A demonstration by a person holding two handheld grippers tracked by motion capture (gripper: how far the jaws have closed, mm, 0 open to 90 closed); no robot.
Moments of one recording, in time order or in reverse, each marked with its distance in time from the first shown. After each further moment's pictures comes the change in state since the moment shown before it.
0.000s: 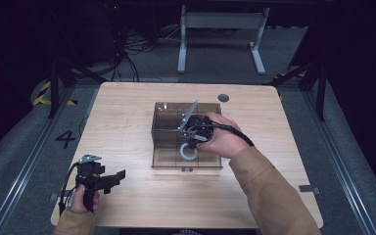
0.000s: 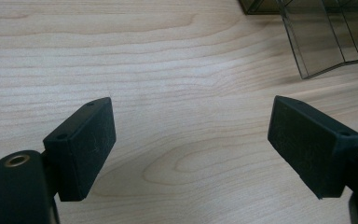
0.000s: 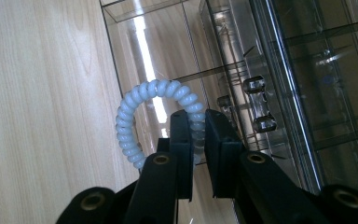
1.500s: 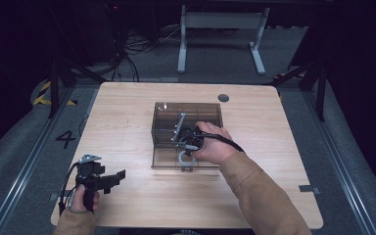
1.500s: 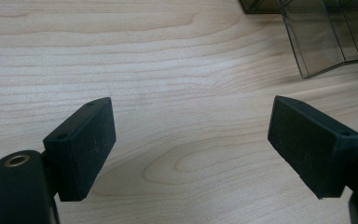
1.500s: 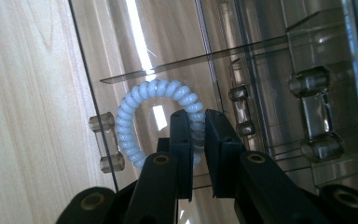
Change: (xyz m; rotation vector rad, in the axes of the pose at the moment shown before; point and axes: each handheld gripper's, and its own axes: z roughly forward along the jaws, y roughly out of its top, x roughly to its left) left arm 0.001 0.000 0.000 0.001 0.000 -0.002; right arm 0.003 0.002 0.050 0.124 -0.034 -0.037
